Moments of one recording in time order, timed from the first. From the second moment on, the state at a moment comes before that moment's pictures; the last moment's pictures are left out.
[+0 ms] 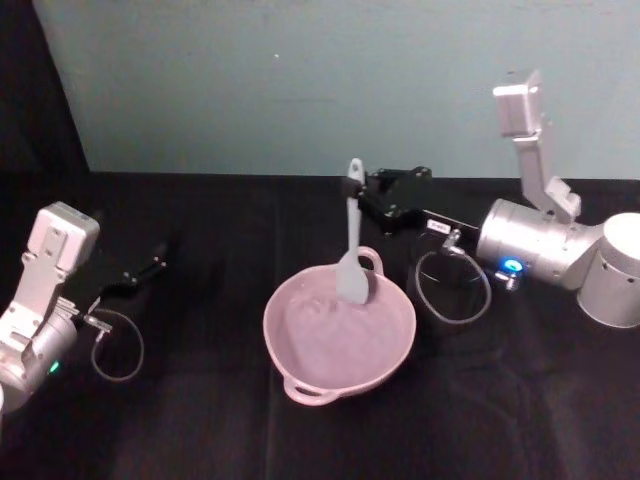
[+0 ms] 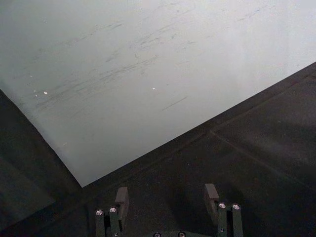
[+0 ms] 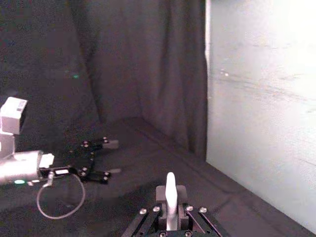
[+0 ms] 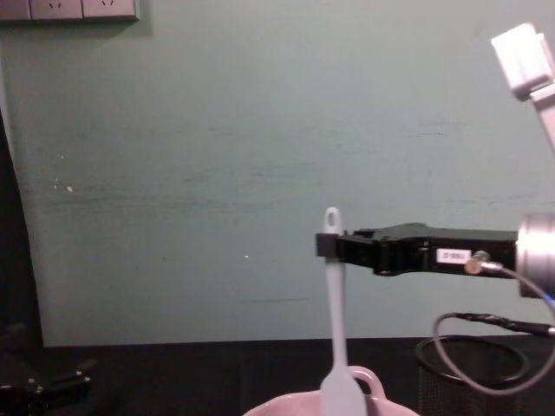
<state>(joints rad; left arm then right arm) -0.20 0.60 0.45 -1.41 -0.25 -0.12 0.03 0.59 0.44 -0.58 -1.26 0.60 0.05 0.67</state>
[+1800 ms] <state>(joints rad) -0.20 0.60 0.45 -1.41 -0.25 -0.12 0.03 0.52 0.50 -0.54 -1.37 0.63 0.10 0.62</state>
